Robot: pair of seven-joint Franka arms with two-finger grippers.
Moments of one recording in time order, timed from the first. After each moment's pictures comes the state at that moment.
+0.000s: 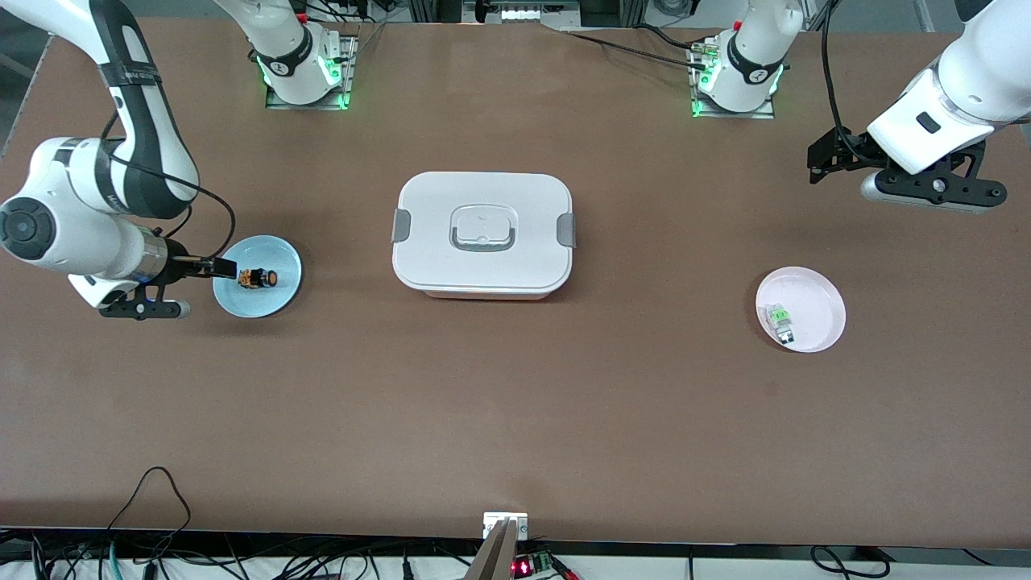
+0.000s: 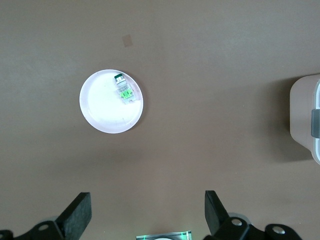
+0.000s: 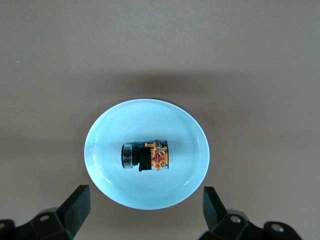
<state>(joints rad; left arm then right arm) -0.01 -0.02 -0.15 -1.63 0.02 1.50 -0.02 -0.07 0.29 0.03 -1.98 -0.04 2.09 -0.01</state>
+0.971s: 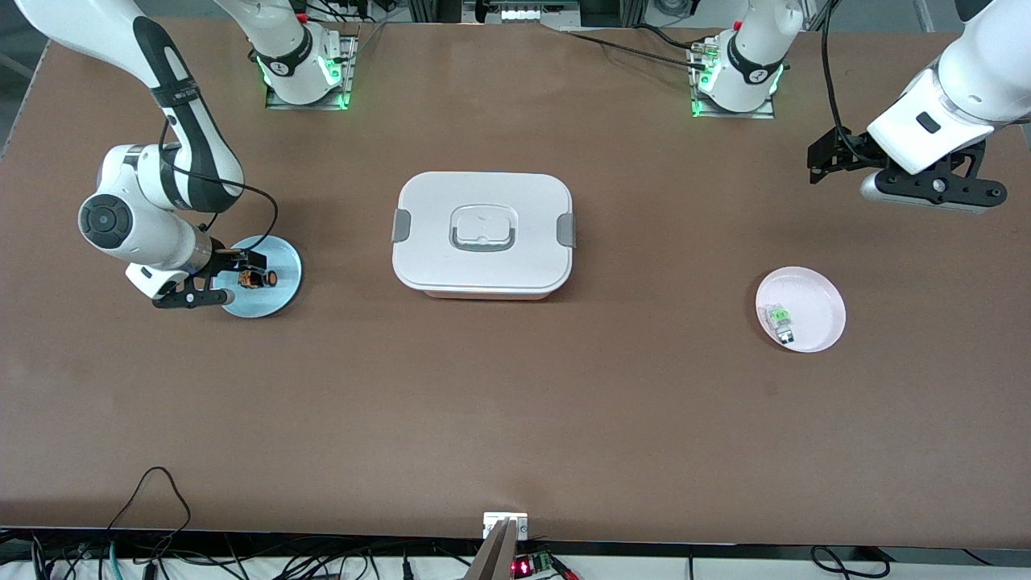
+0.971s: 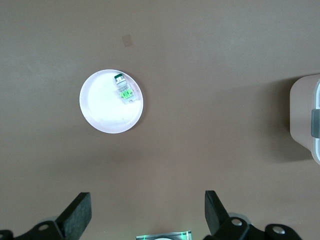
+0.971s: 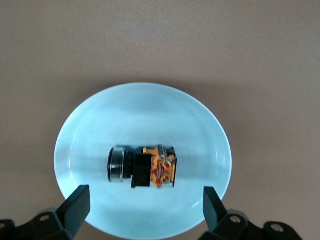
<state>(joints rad) -0.01 -0.02 -0.15 -1.63 0.02 1.50 -0.02 -0.07 0.33 0.04 -2.16 -0.10 2.35 -0.05</state>
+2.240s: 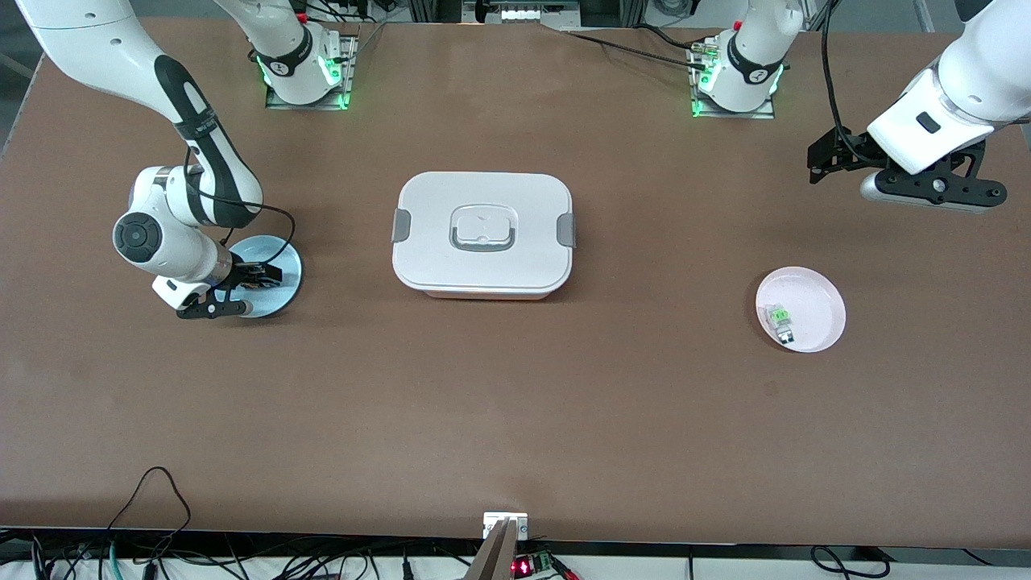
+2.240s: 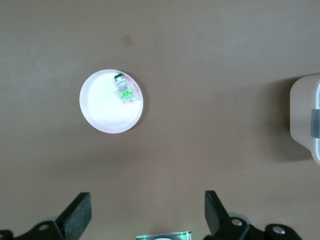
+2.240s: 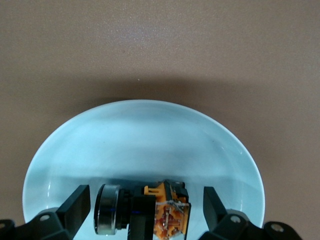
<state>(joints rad) -0.01 -0.02 -0.15 -1.63 0.02 1.50 -0.02 -0.07 0.44 0.04 -2.16 -0.10 2.47 -0.05</state>
